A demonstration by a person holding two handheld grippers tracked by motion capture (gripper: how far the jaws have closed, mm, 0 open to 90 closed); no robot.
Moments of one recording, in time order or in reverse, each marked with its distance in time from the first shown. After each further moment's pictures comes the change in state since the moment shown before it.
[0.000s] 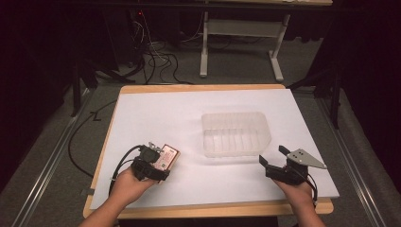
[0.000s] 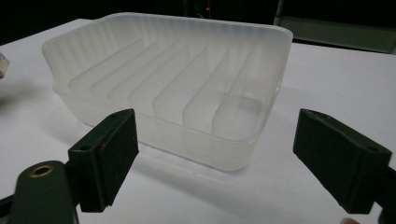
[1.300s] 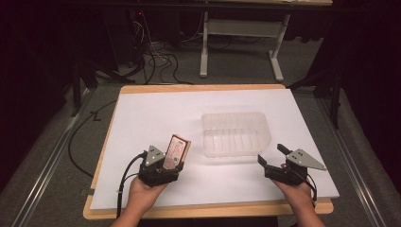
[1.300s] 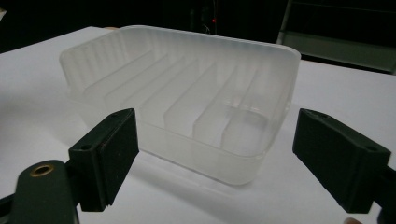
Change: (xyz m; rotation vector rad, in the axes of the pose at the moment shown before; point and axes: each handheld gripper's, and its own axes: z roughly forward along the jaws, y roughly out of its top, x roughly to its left) left arm -0.035 -0.014 -0.009 -0.499 -0.053 -0.023; right arm 0.006 0.005 -0.003 -0.040 0.021 -0.043
